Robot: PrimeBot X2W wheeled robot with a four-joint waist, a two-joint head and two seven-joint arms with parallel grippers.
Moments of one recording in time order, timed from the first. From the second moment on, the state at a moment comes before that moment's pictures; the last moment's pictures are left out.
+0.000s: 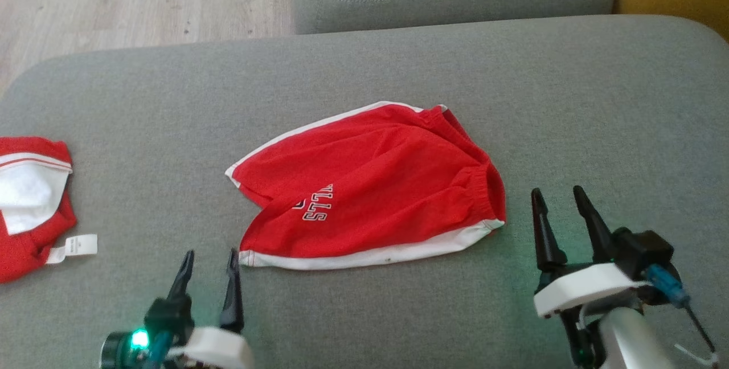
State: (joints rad) left arm -0.09 0.12 -0.25 0.49 -0.26 0.07 -0.25; right arm -0.12 -0.05 0.07 0.43 0.19 0.13 -0.26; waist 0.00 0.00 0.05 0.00
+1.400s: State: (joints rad) left arm 0.00 0.05 -0.13 0.48 -0.14 -0.02 -0.25; right arm -0.28 -0.14 0.34 0.75 -0.01 0.13 -0.26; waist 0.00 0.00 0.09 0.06
